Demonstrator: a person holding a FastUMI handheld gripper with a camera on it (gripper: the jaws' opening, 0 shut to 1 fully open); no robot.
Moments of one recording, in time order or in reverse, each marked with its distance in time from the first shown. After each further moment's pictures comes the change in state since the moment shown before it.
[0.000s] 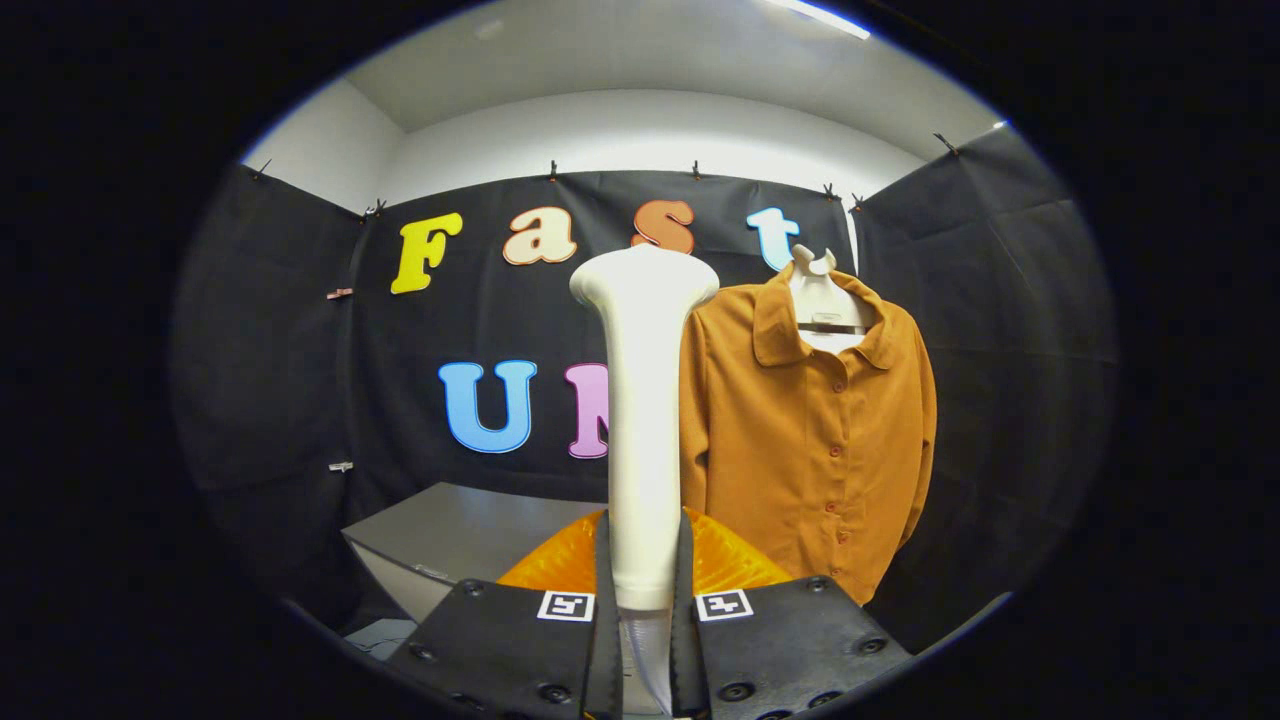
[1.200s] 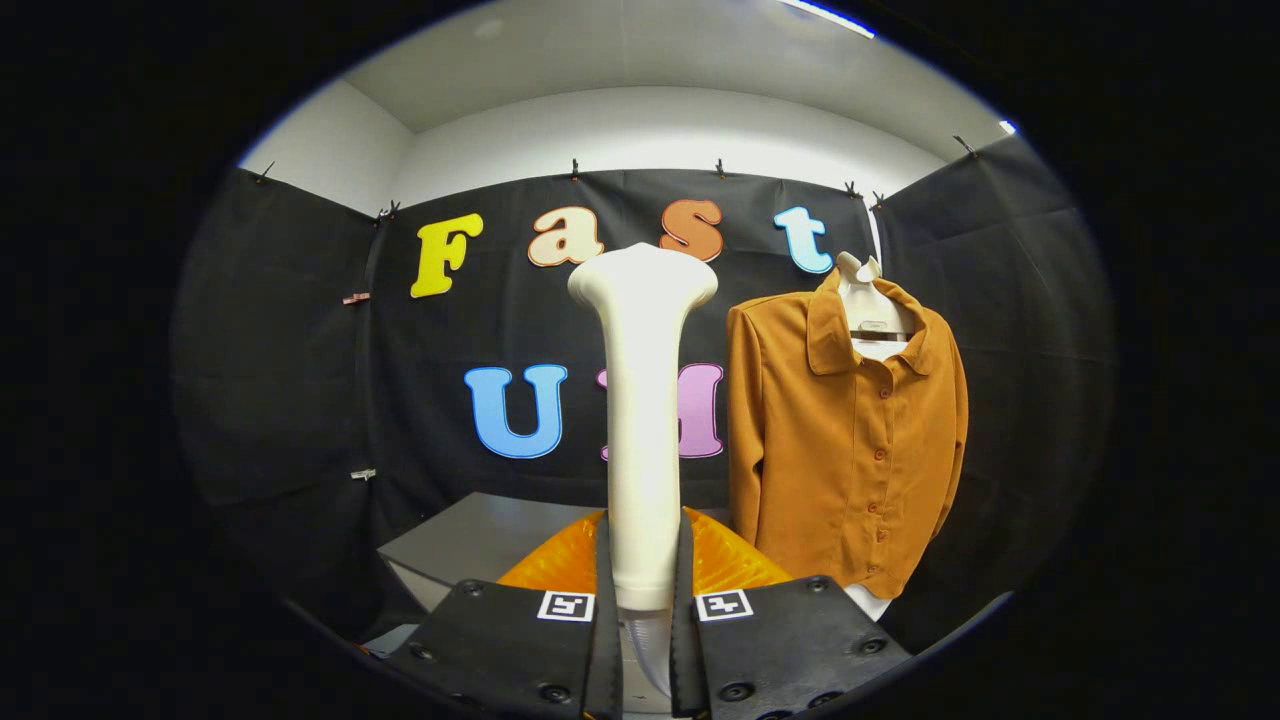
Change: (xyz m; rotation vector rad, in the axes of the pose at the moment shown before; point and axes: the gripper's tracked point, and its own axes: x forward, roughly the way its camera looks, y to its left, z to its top) arm 0.002 0.043 0.017 0.031 0.020 0.023
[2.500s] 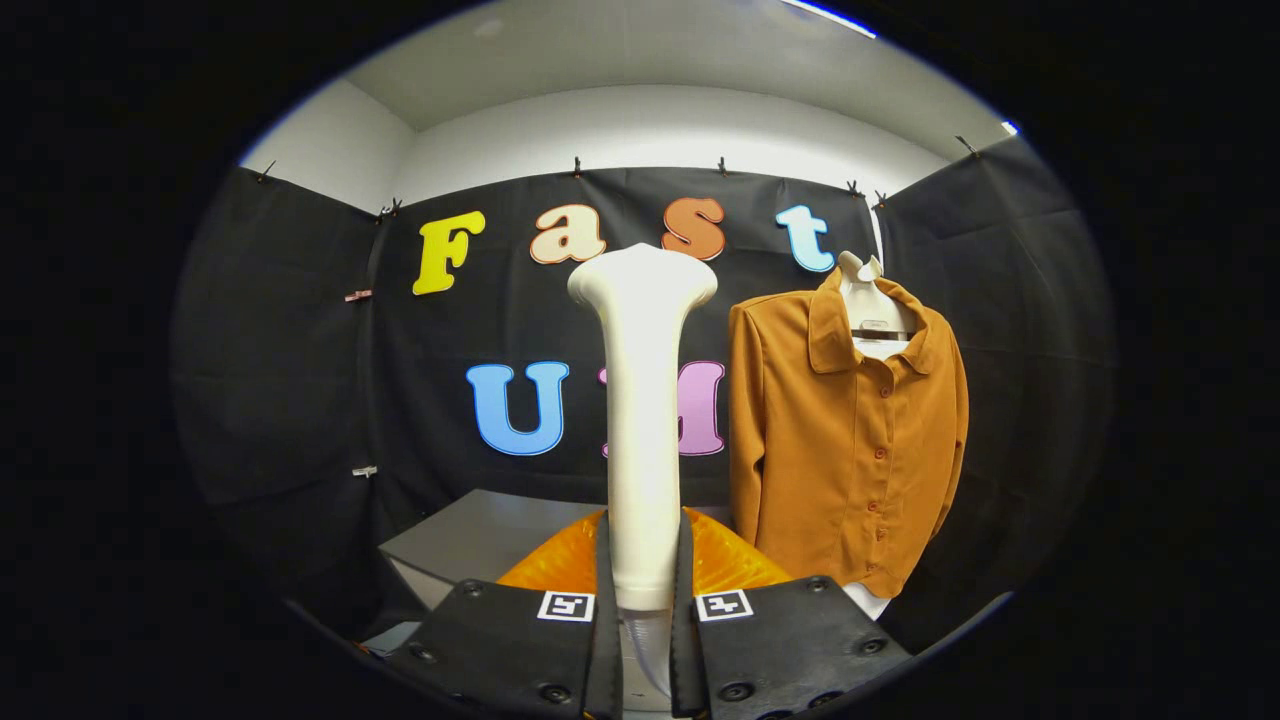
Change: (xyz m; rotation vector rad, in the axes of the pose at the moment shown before) arm -0.005 0.003 0.003 -0.007 0.010 0.004
